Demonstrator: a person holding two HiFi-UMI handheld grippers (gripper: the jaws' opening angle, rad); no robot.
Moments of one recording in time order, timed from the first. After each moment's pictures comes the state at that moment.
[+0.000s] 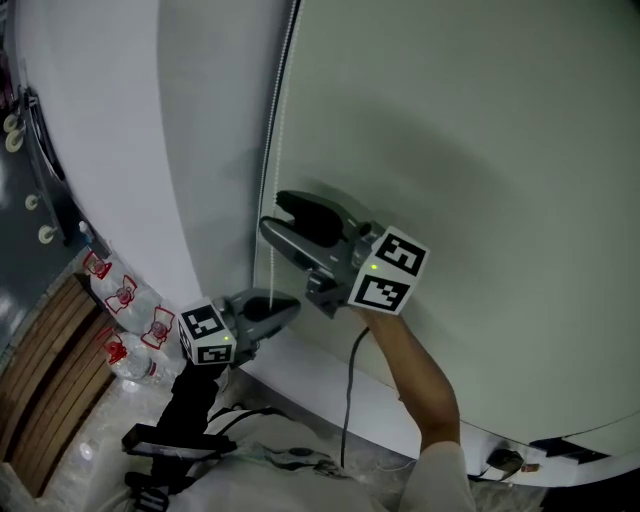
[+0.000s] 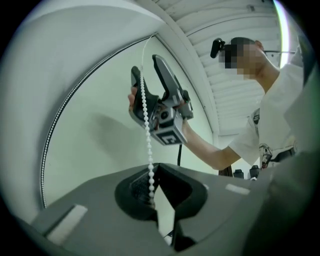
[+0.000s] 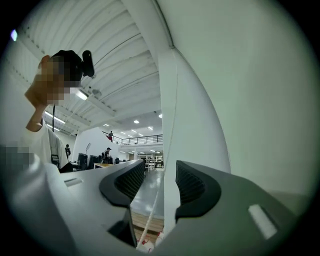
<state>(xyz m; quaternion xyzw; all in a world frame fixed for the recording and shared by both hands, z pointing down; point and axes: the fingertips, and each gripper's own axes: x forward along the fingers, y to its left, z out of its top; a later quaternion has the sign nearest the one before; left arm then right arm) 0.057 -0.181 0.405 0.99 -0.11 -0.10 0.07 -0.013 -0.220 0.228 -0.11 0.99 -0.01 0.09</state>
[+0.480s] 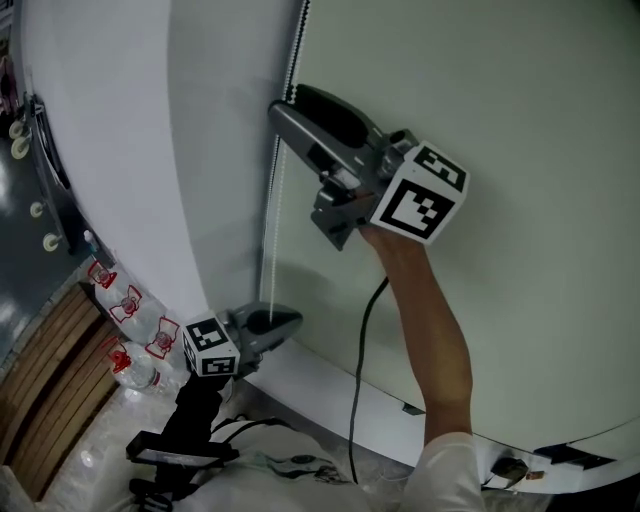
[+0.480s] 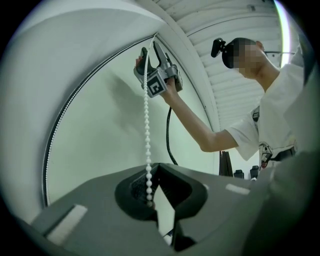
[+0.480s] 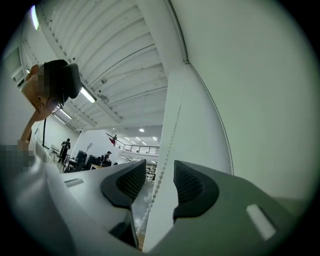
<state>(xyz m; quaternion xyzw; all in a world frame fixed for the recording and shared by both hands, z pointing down) 0.057 -0.180 0.411 0.99 -0.11 -0.09 0.08 -0.025 -0.246 0.079 -0.10 0.98 0.08 0.15</state>
